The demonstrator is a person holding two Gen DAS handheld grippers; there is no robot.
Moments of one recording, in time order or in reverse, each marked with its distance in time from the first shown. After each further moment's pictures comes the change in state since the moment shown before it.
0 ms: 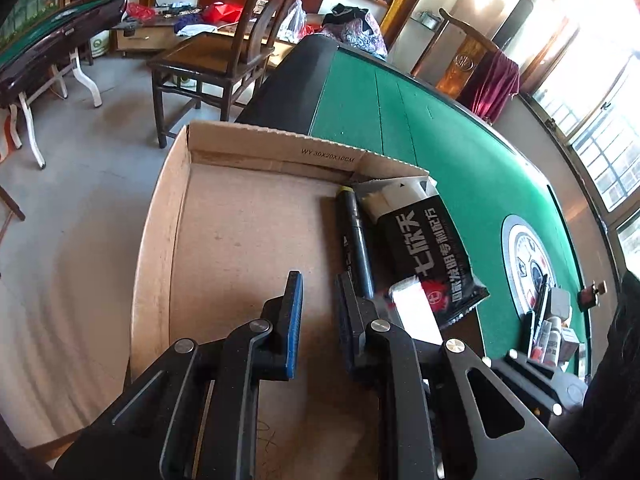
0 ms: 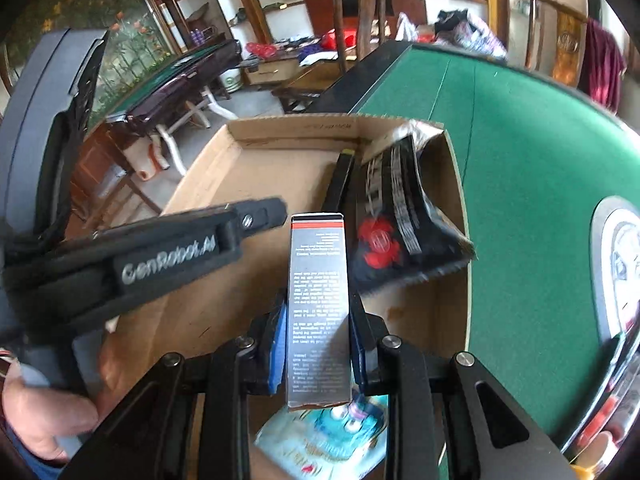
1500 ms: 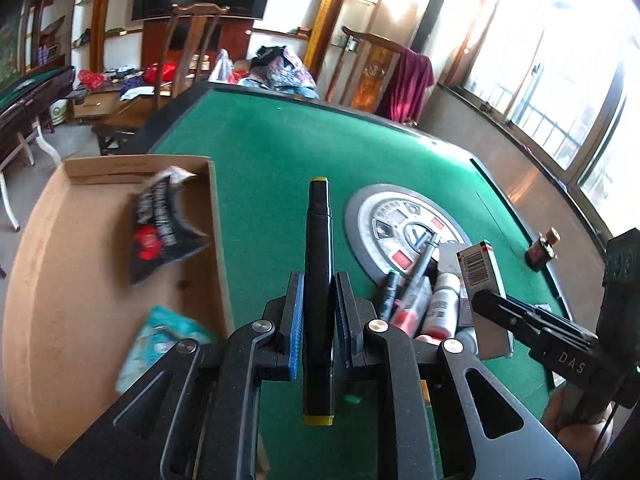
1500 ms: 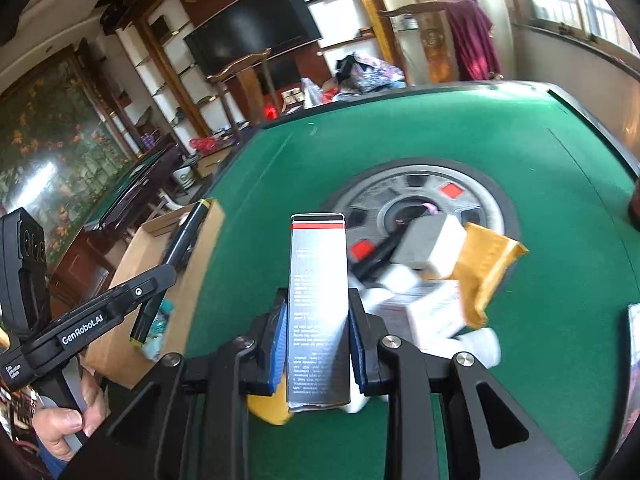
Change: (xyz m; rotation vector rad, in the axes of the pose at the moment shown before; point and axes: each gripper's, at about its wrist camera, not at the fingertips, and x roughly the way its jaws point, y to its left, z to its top) left arm -0.043 -0.177 -0.084 0.181 -0.180 -0.084; right arm -0.170 -0.204 -0.104 0.270 -0.252 -0.014
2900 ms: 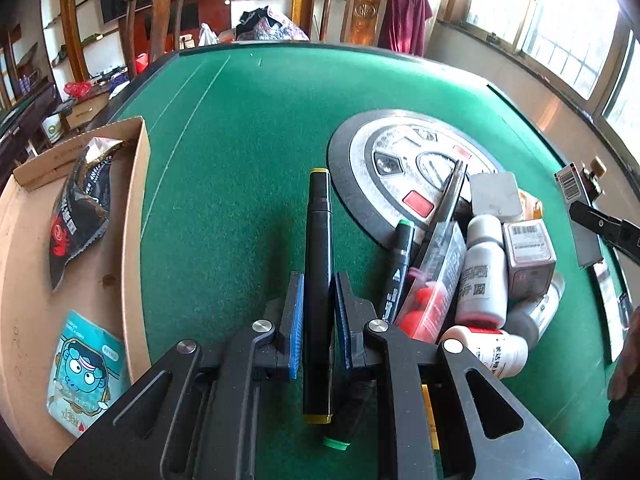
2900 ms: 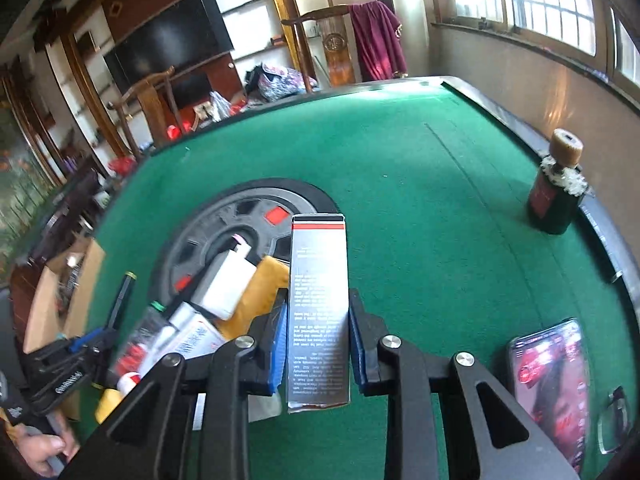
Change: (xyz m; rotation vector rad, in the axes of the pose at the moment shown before) left arm 0.095 -0.048 -0.021 0.148 0.164 0.100; right arm -0.026 -0.135 0.014 0.136 -0.044 -0.262
